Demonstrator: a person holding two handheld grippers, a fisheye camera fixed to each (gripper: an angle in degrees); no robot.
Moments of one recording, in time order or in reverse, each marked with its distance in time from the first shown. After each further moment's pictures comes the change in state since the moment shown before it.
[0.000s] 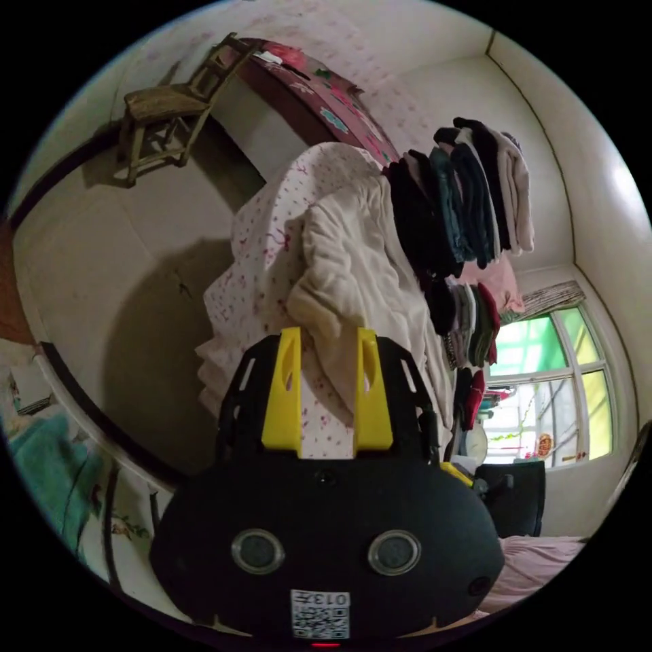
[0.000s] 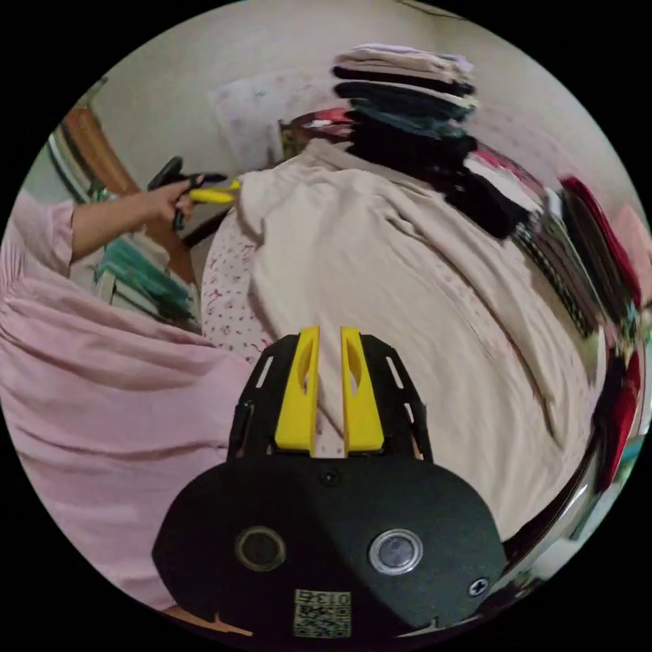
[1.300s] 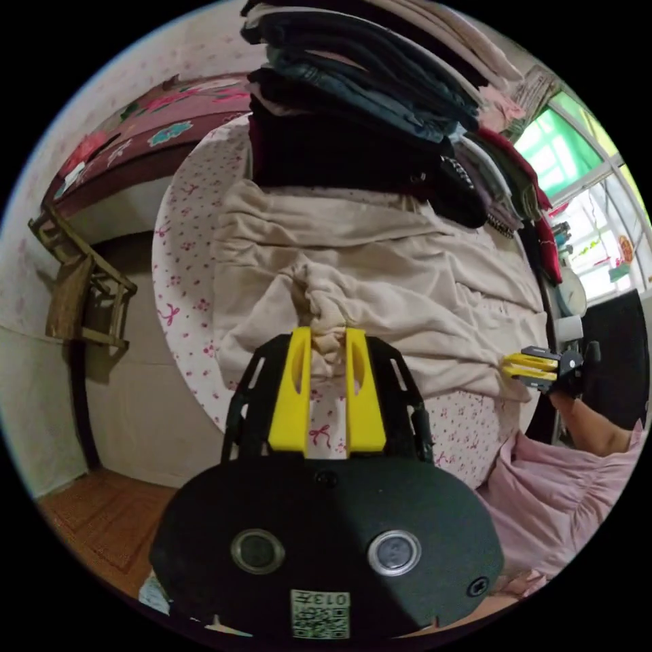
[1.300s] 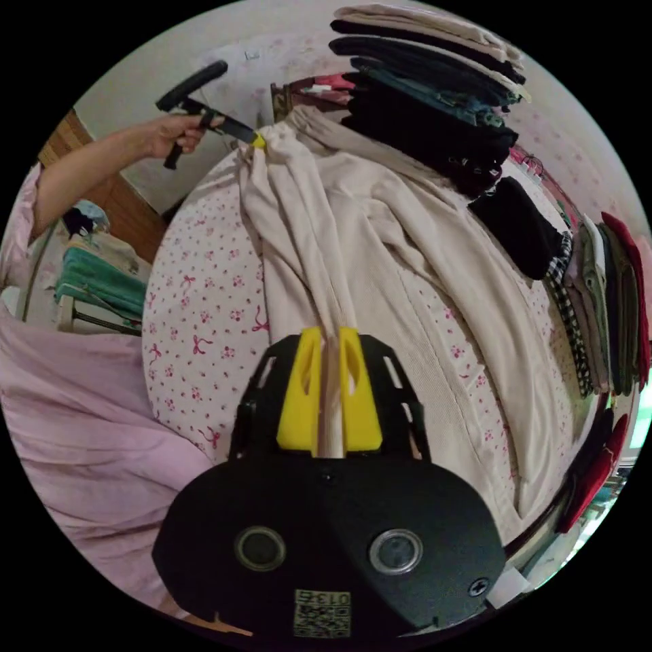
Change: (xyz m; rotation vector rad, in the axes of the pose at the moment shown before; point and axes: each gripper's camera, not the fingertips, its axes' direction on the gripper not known) left arm 0.020 -0.136 0.039 -0.350 -0.357 0.688; right arm -0.041 -0.342 0.098 -0.139 0.026 -0.043
